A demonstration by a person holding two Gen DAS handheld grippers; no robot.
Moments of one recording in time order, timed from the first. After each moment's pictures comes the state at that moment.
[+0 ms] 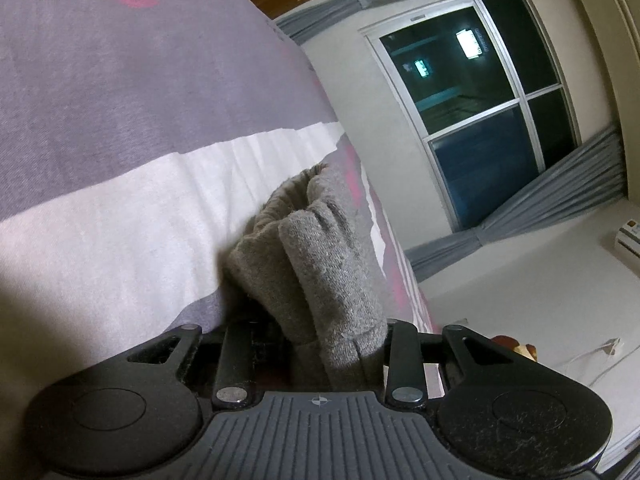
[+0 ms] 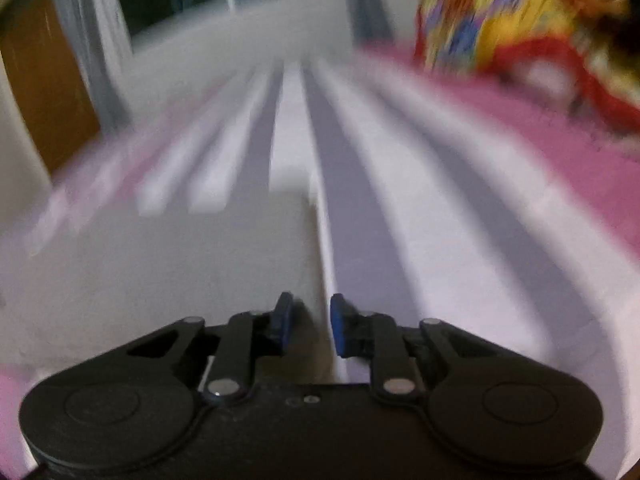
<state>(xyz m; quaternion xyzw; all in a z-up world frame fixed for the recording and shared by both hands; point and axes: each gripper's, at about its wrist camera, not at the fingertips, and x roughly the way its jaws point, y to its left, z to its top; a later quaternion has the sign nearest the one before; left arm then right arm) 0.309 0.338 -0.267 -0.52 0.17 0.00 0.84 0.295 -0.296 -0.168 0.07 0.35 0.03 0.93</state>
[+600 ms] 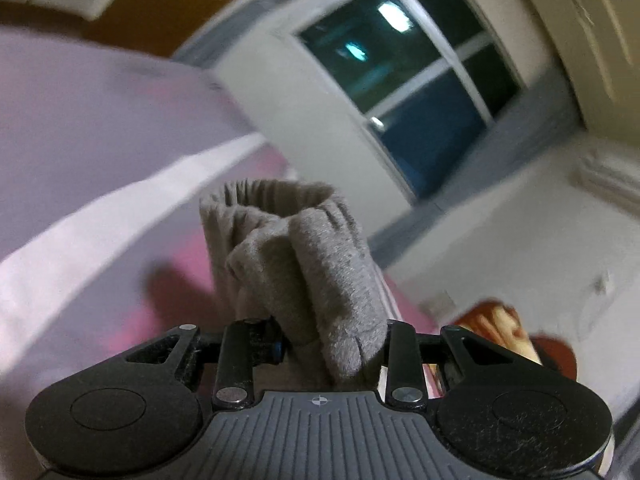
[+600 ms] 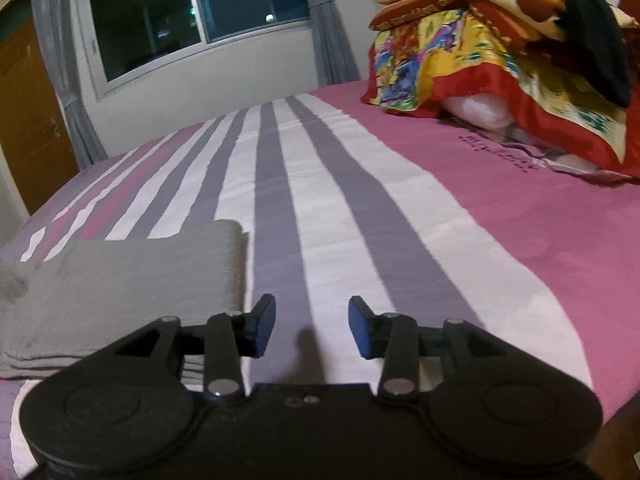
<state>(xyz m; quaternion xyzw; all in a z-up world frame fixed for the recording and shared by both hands) 0.350 0.269 -0.118 -0.40 0.16 -0.06 0.90 0.238 -0.357 -0.134 0.09 0.27 -0.02 0.96</state>
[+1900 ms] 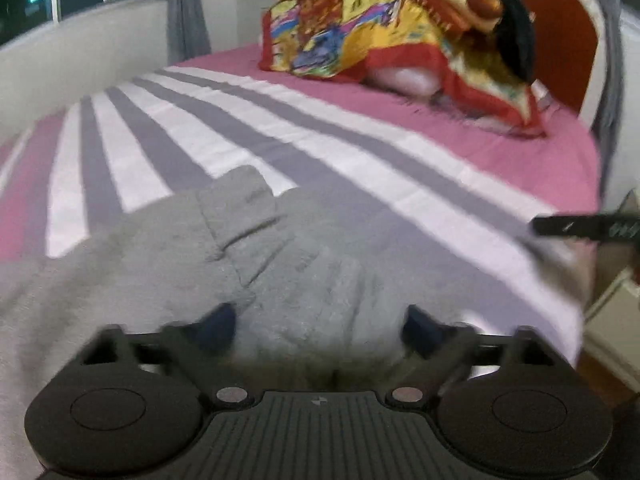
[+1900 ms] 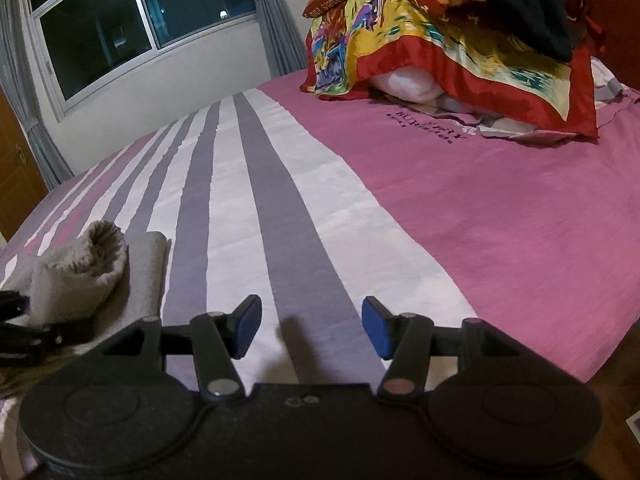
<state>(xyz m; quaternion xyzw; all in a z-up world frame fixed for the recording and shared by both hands) 0.382 -0.138 -0.110 0.10 0.35 -0.29 0.88 0.224 -0.425 -0.133 0.13 0.30 -0.07 0.94</state>
